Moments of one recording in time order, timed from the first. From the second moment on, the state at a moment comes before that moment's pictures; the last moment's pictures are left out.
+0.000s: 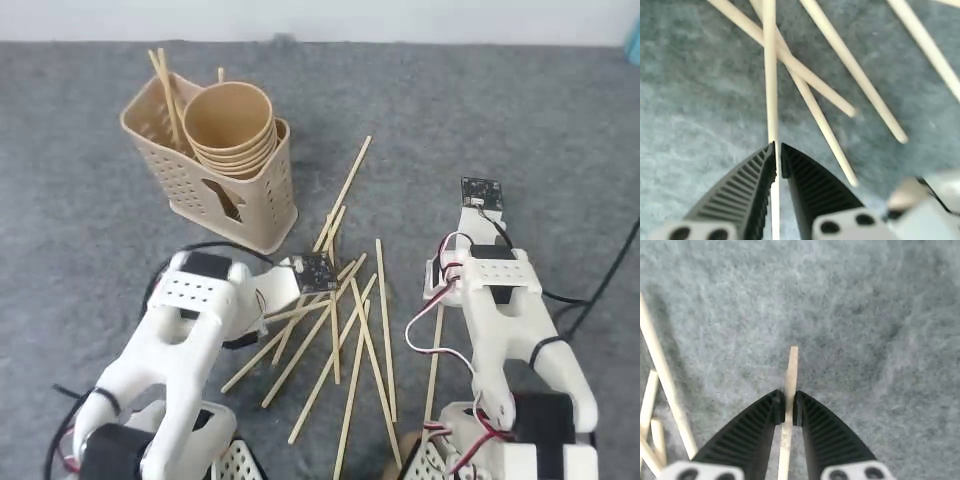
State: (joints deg) left arm 6.8 -24.0 56.3 75.1 -52.7; right arm -3.7 -13.1 51.6 48.4 -6.9
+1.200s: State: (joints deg) left arm 9.3 -19.7 59.8 56.7 -48.8; right arm -3.6 -13.1 51.6 48.4 -6.9
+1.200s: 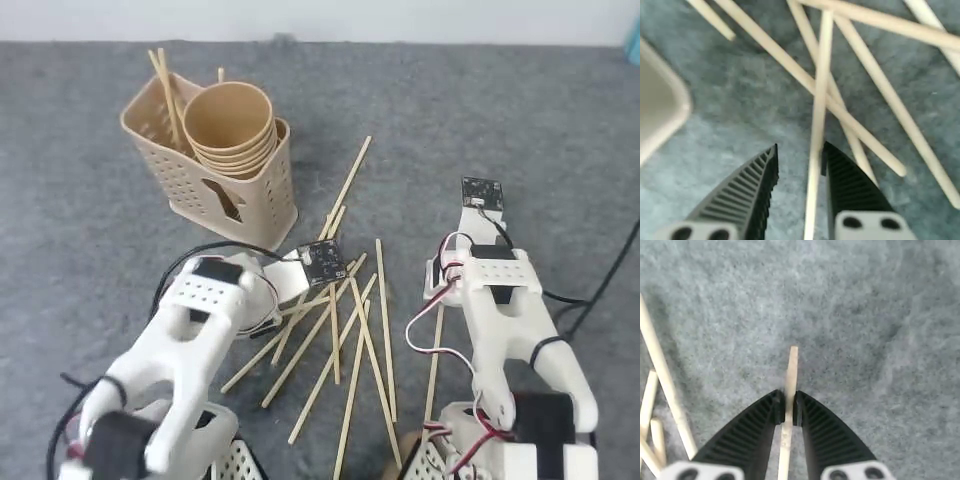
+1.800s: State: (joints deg) left arm 9.3 -16.0 55.9 66.9 -43.4; right arm -3.5 -13.1 51.6 48.4 -6.9
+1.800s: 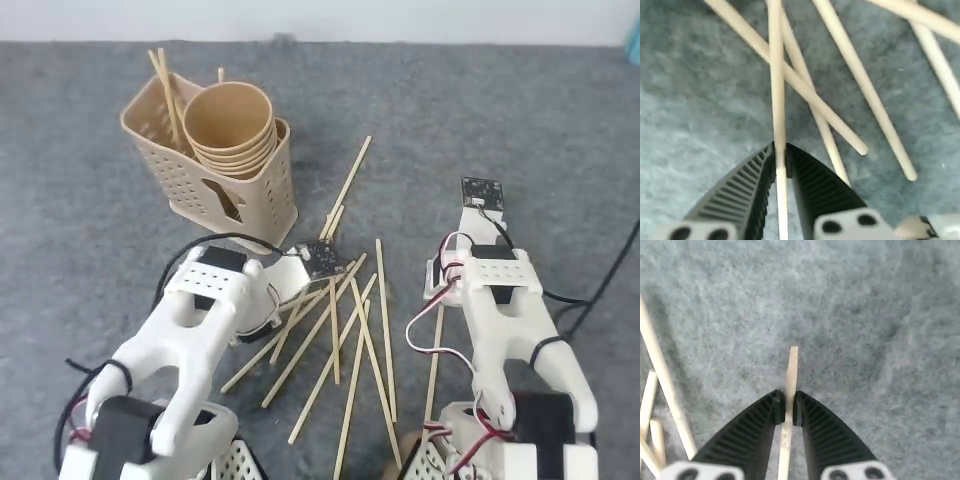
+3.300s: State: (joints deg) left arm -16.9 -25.9 16.7 20.6 26.7; right arm -3.6 -13.1 51.6 48.4 -6.9
